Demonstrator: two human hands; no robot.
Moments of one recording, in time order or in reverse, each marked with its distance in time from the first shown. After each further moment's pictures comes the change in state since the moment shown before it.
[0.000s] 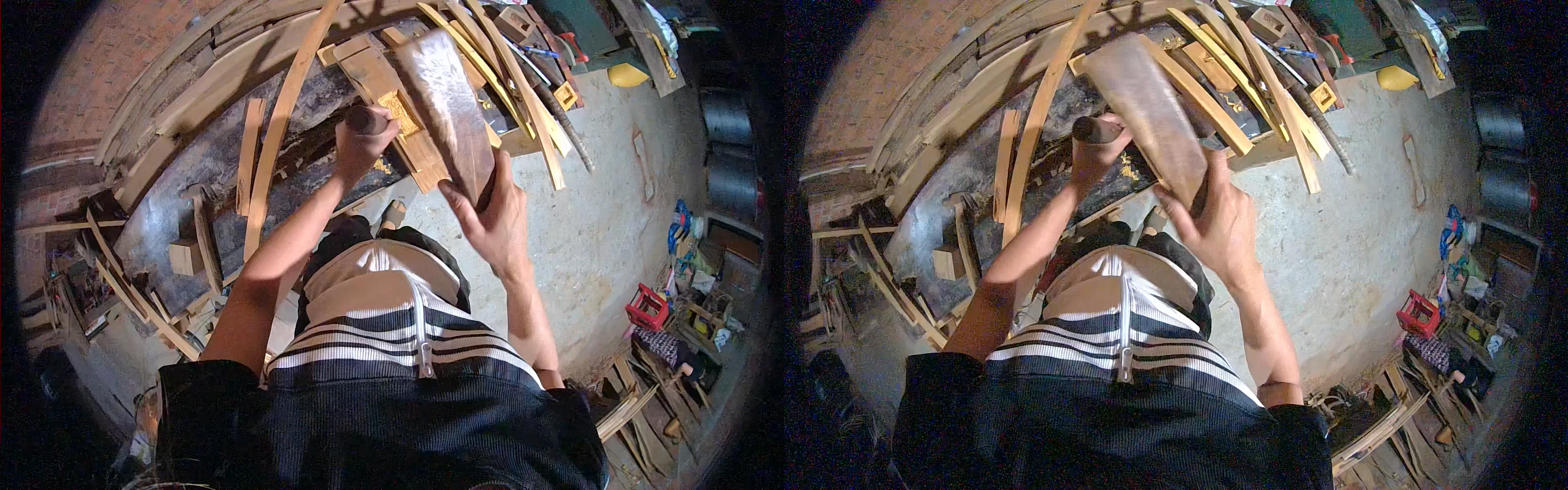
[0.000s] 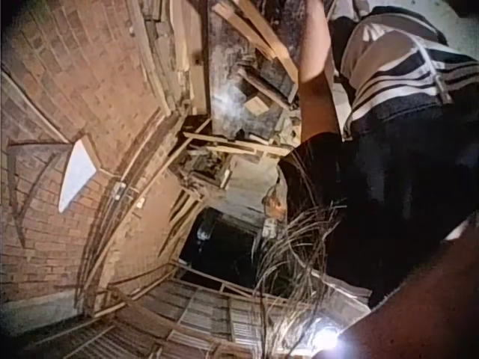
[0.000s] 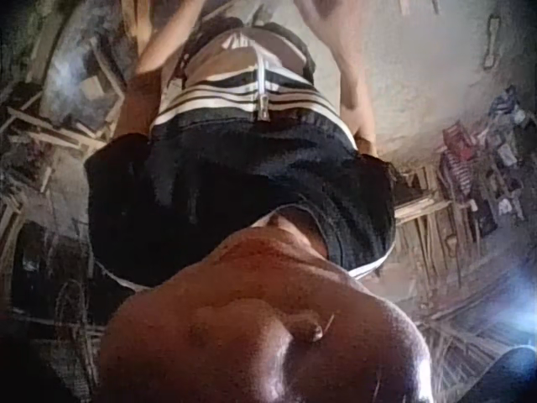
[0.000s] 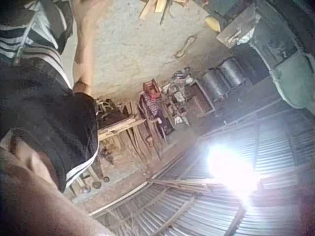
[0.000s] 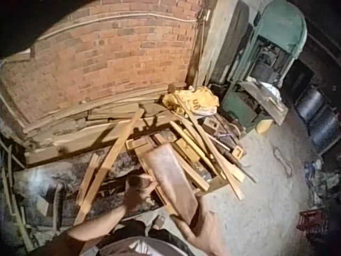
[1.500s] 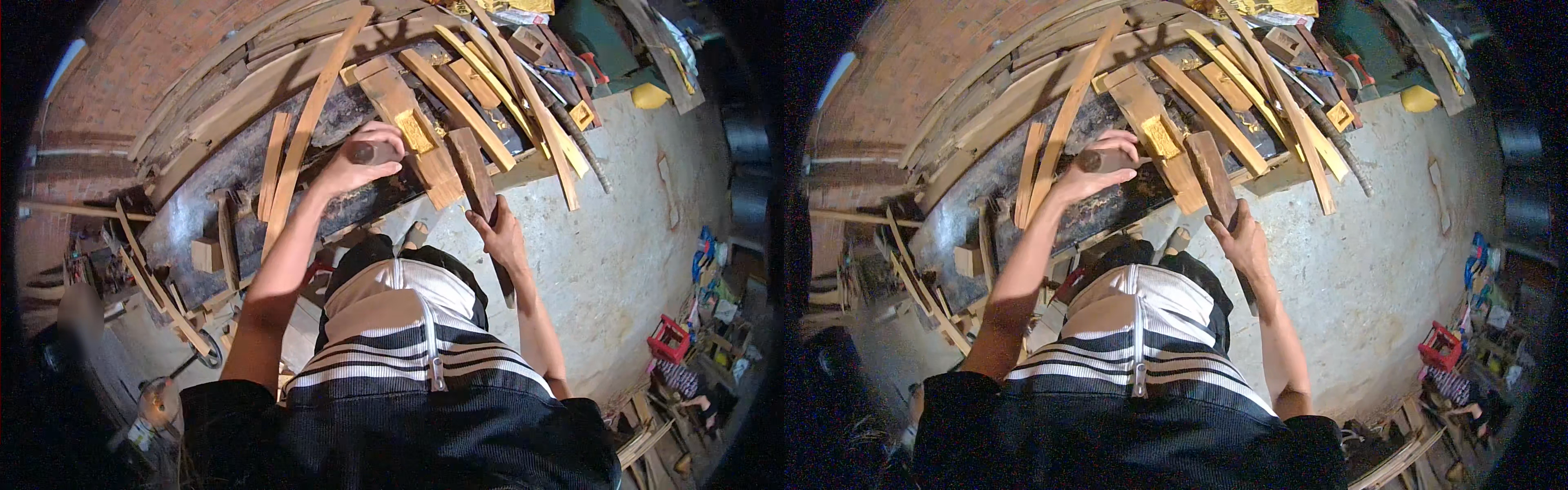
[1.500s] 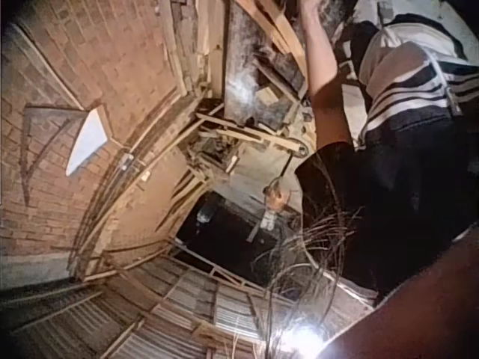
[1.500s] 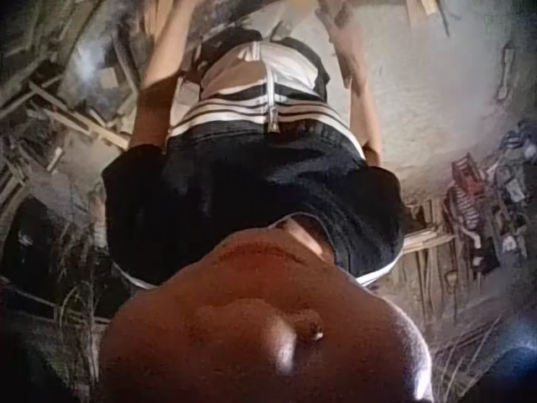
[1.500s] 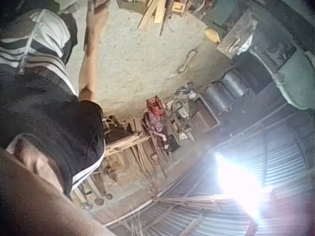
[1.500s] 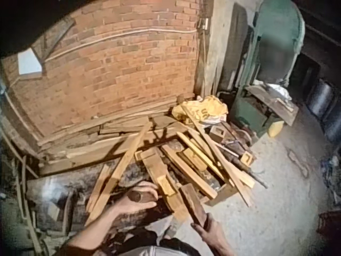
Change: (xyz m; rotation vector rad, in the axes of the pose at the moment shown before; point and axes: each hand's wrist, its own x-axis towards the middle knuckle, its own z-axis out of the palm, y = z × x) left_hand -0.002 0.052 -0.051 0.238 -0.464 0.173; right_hand -0.016 0.139 0.027 -0.019 -0.221 0.380
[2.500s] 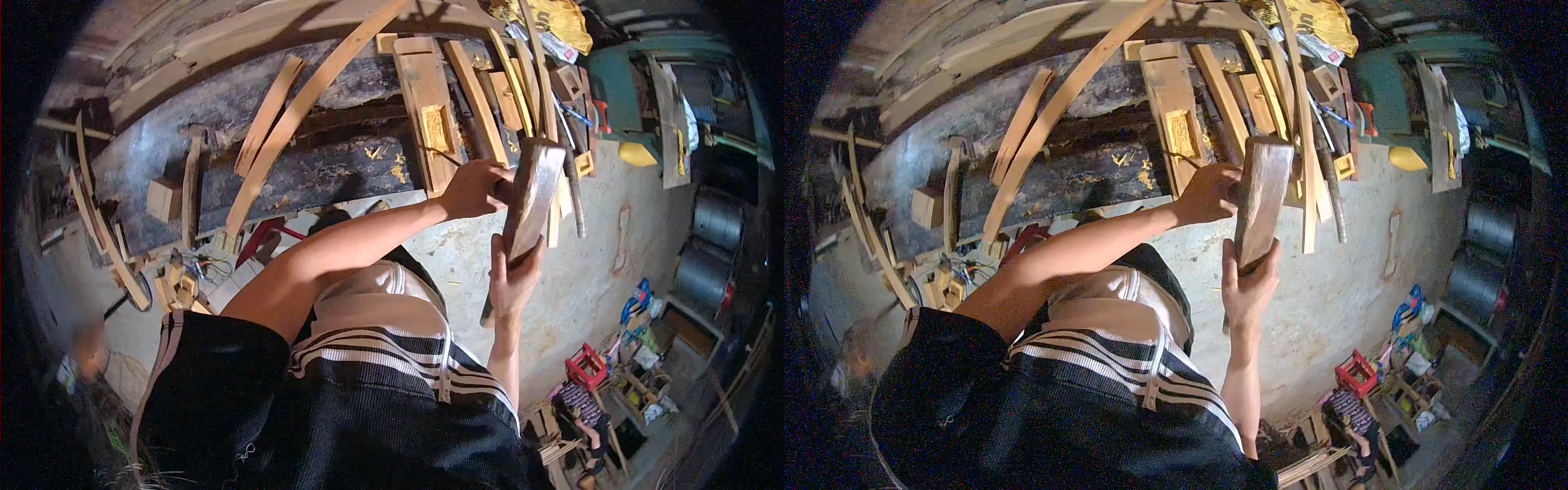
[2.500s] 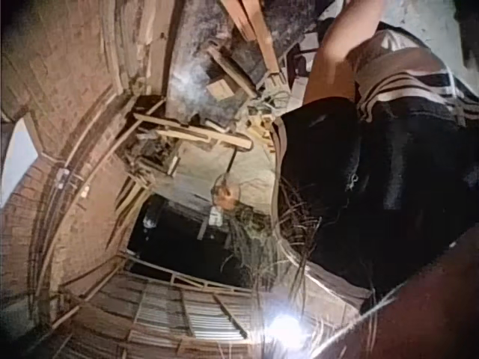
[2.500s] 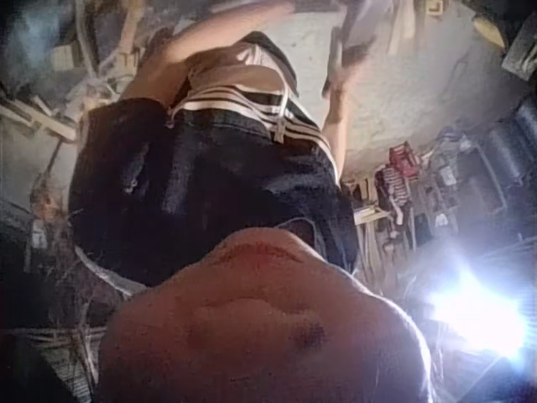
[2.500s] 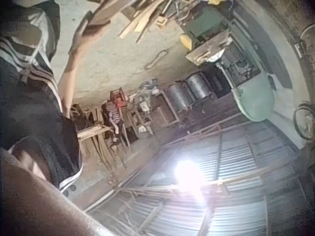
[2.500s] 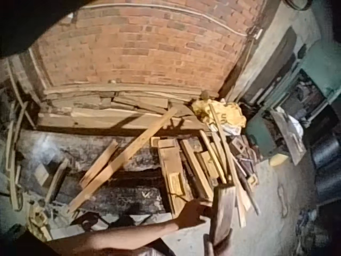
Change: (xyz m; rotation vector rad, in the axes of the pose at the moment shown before) left_hand 0.062 0.013 0.139 -0.287 0.392 0.148; right_hand -0.046 -0.084 -0.011 0.102 0.357 -0.235
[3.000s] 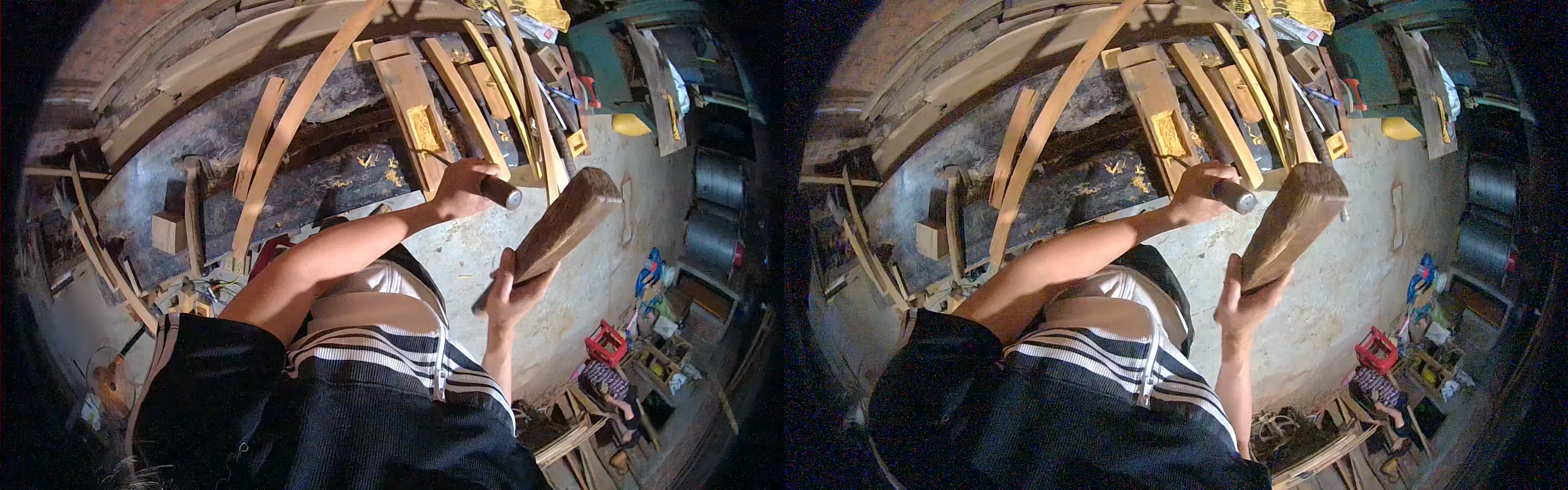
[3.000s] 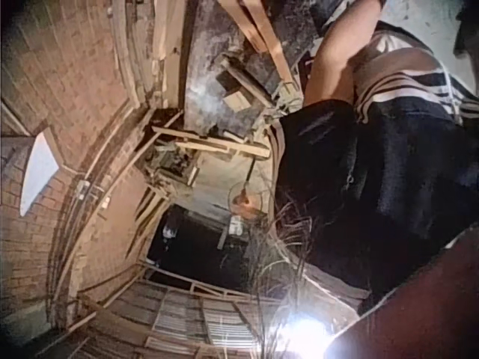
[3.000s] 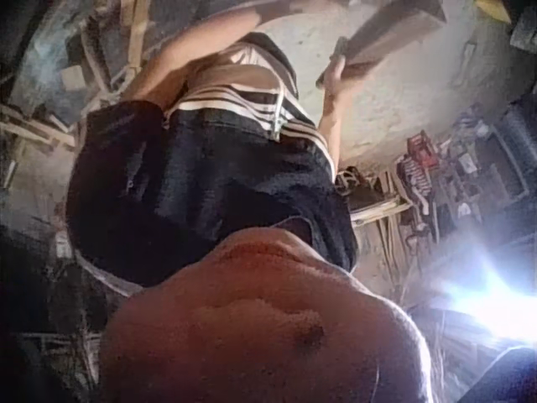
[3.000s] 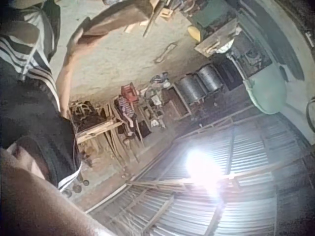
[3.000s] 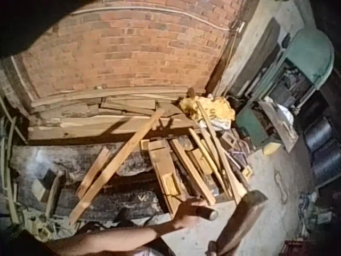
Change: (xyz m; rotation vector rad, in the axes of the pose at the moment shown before) left_hand -0.006 -0.002 0.006 -0.006 0.006 -0.023; right_hand -0.033 -0.006 0.019 0.210 0.319 -0.023
